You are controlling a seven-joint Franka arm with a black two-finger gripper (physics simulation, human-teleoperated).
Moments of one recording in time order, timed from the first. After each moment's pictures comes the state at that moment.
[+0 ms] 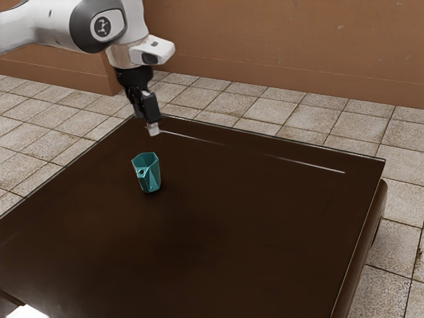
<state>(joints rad) 0.00 0.02 -0.11 -1.63 0.00 1.65 0.45</state>
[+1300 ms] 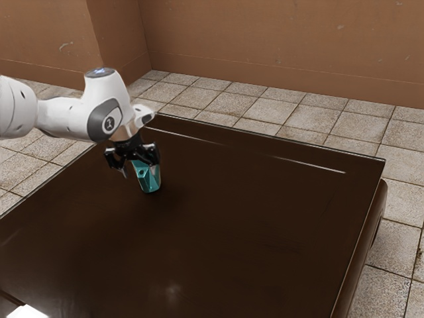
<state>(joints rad) 0.12 0.26 0.01 -1.94 0.00 2.33 -0.36</state>
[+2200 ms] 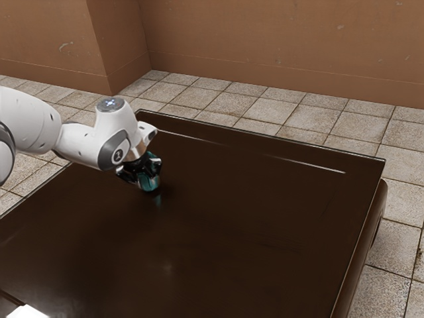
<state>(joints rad) 0.14 0.45 0.01 -1.92 0.12 2.63 -0.64</state>
